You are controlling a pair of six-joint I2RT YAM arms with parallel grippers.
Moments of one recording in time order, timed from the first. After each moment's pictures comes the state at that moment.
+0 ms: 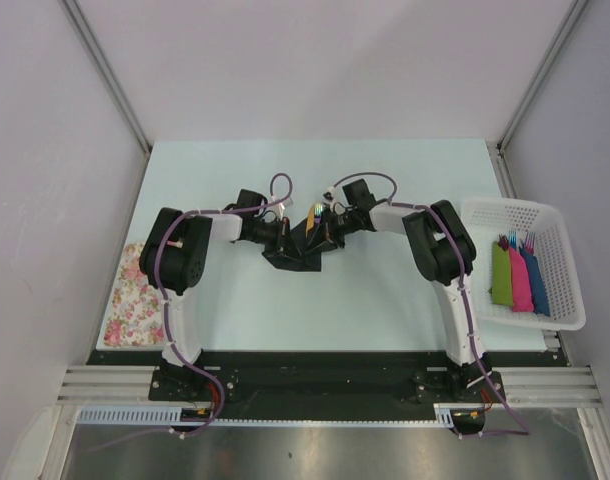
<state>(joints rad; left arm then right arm) -0.29 2.05 1.15 -0.16 0.89 -0.25 0.47 2.27 1.49 -0.16 -0.93 0.70</state>
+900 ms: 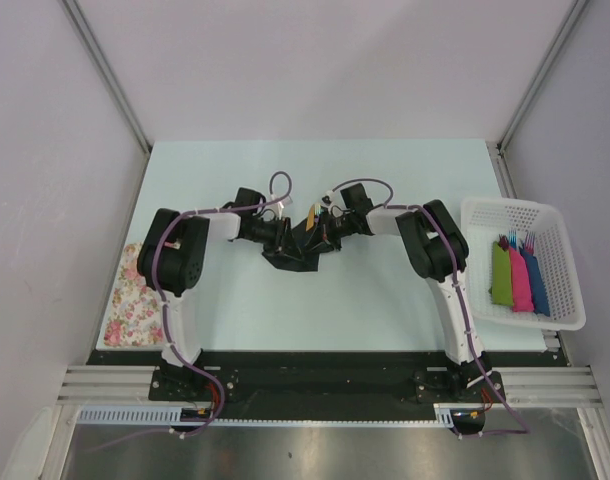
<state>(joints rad) -0.28 2.04 1.16 -0.20 0.90 -0.22 0.48 2.35 1.50 -0.05 -0.97 0.81</state>
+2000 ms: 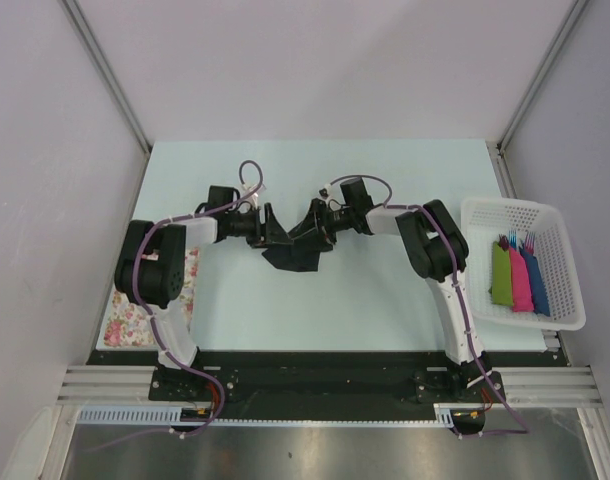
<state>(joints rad) -0.16 1.88 1.03 -0.04 0.93 -0.32 0.47 2.35 1.51 0.11 -1.03 0.95</state>
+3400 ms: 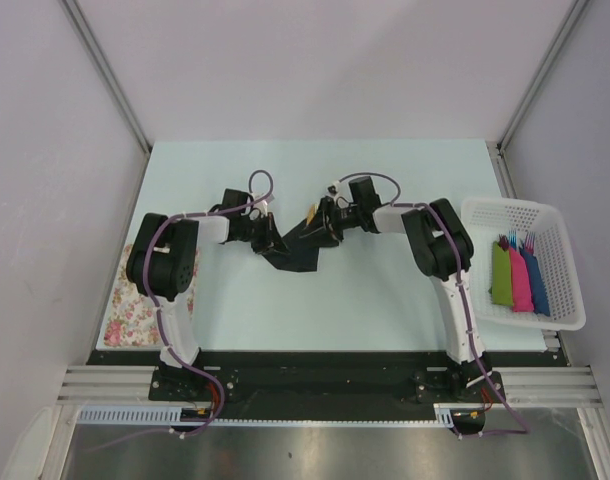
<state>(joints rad) -0.22 1.97 1.07 -0.12 0.73 -0.36 0.43 2.34 1.49 0.14 -1.03 0.93</state>
